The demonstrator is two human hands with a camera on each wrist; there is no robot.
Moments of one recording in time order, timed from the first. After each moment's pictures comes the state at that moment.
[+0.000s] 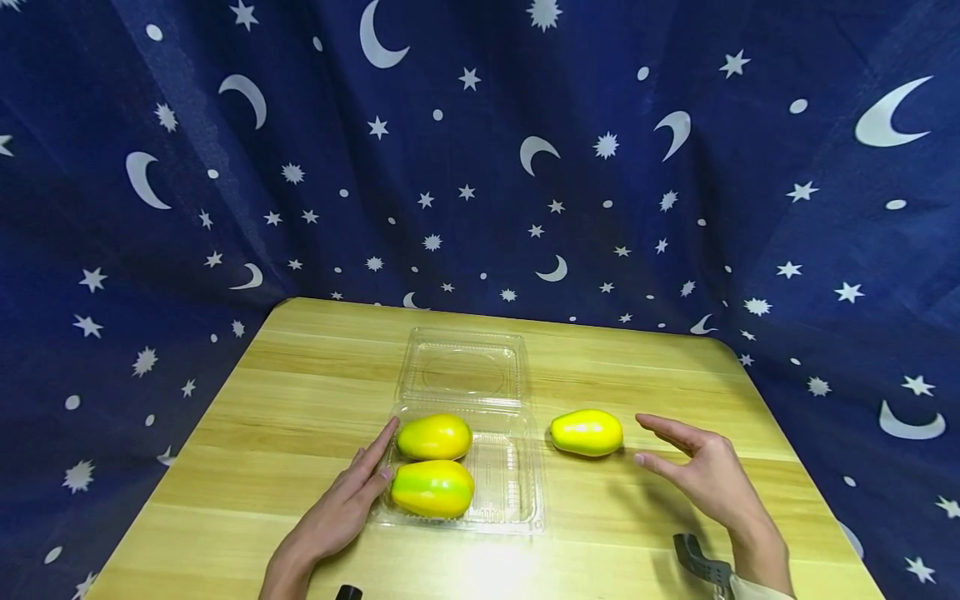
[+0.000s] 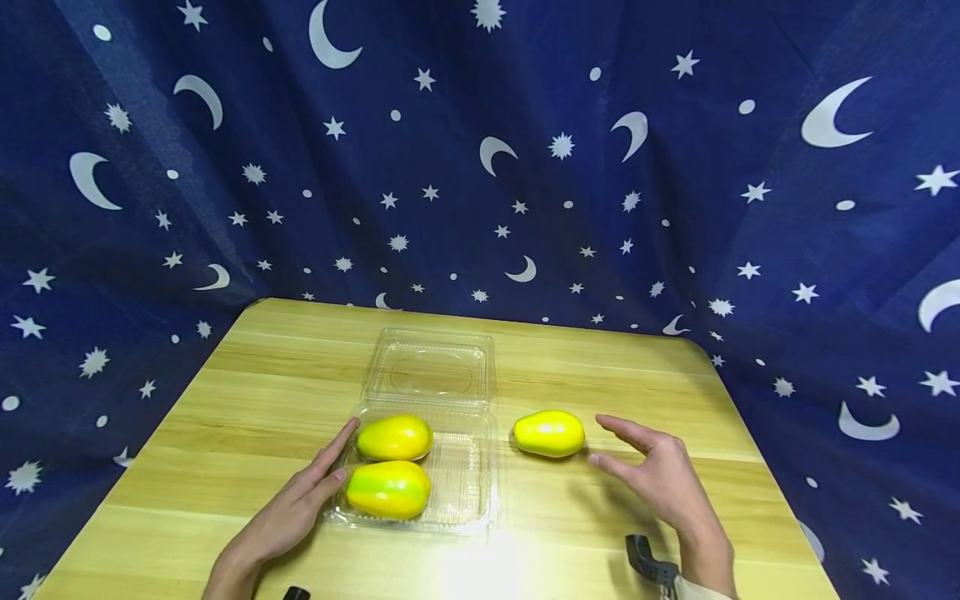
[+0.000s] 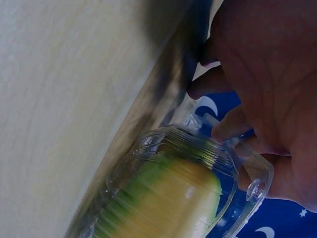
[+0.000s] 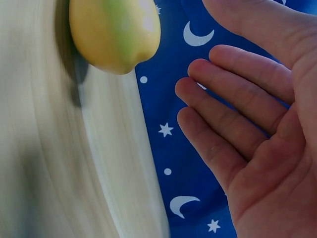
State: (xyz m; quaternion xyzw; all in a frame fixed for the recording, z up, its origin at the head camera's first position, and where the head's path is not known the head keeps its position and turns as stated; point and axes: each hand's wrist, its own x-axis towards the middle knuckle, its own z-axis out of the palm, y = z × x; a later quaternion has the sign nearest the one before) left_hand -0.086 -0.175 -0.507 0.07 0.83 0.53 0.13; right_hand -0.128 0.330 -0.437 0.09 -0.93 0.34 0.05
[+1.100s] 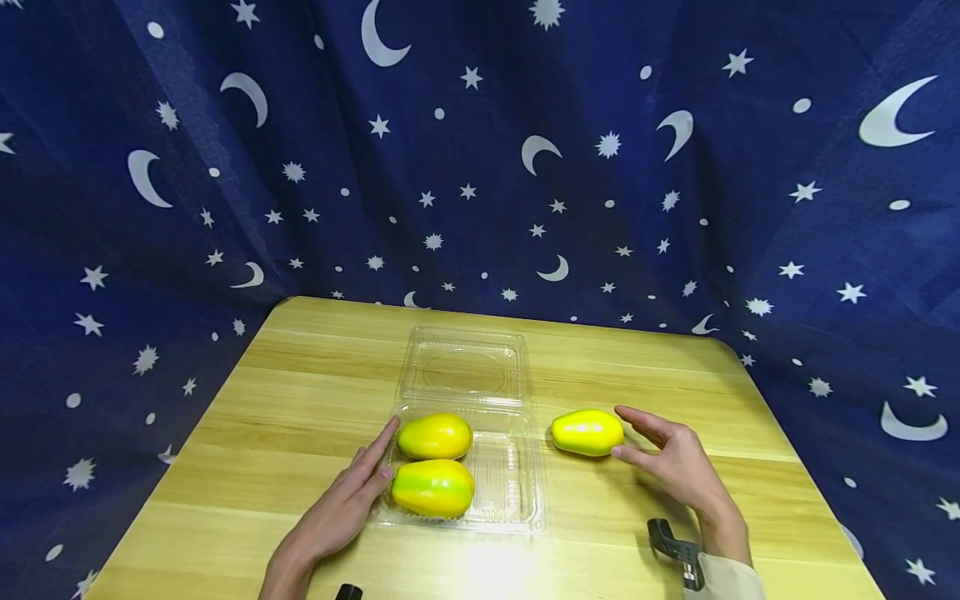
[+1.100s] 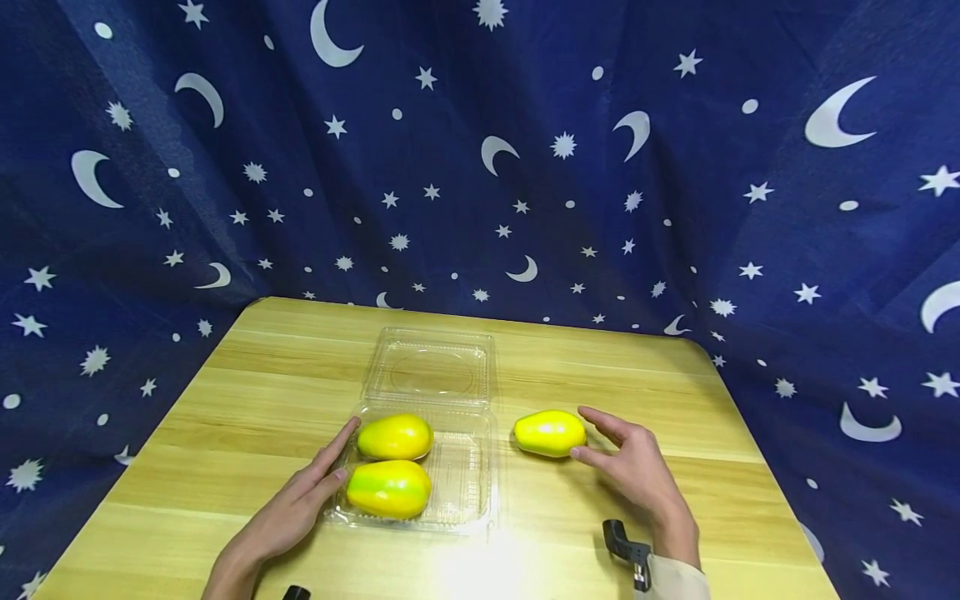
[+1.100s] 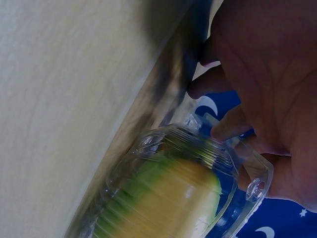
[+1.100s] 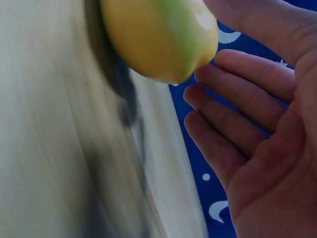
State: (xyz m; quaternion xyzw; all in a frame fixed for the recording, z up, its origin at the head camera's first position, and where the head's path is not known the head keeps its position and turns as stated) left_hand -0.086 -0.174 -0.508 0.08 0.83 0.53 0.11; right_hand -0.155 0.322 -0.471 0.09 -0.91 0.41 -0.01
